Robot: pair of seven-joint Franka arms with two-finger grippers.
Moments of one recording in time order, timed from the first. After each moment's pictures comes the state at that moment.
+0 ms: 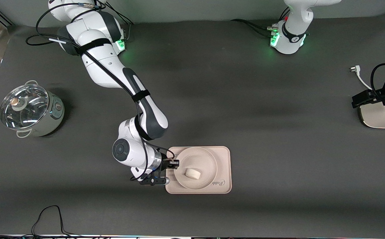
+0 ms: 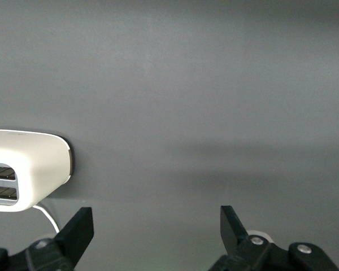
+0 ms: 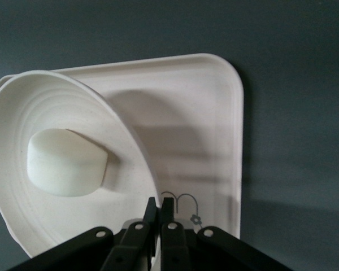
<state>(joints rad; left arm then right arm) 0.01 0.05 0.04 -1.66 0.05 1.64 -0.02 0.52 1.04 -0.12 -1.06 0.53 2.24 0.19</state>
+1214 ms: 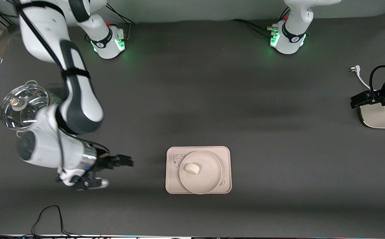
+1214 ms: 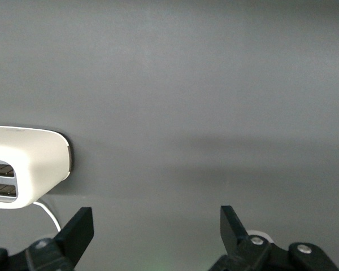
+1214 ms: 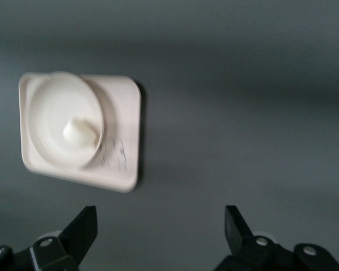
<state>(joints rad) 0.00 0.07 0.04 -1.64 0.05 1.62 -0.02 0.34 0.60 -0.21 -1.23 0.41 1.82 0.01</state>
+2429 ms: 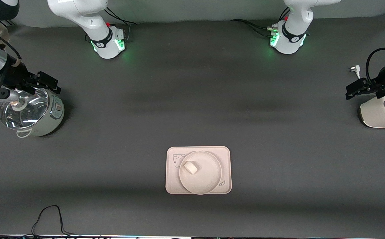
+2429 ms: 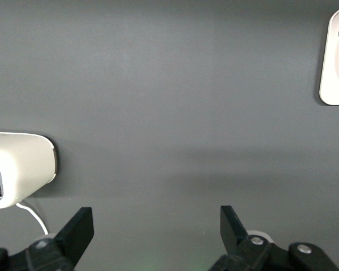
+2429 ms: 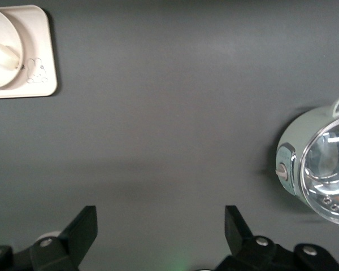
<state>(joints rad) 0.05 -0.02 -0.04 -1.66 0.01 1.60 -0.02 0.12 -0.12 -0.06 -1.77 0.05 1.61 0.11</state>
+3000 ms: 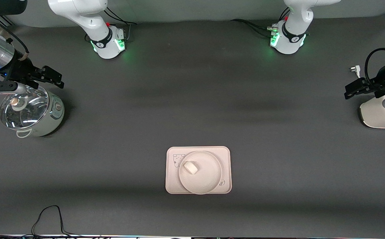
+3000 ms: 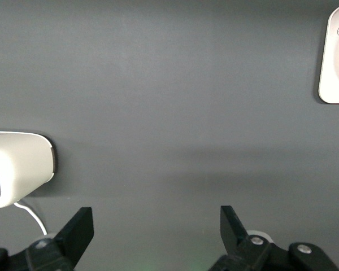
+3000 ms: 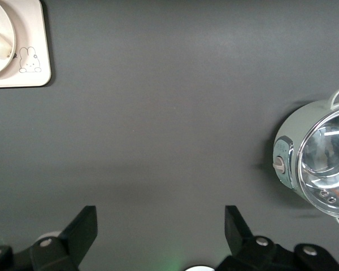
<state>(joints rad) 0.05 -0.02 -0.04 -1.67 0.00 1.60 -0.02 0.09 -0.16 -0.02 -1.83 0.04 1.62 0.11</state>
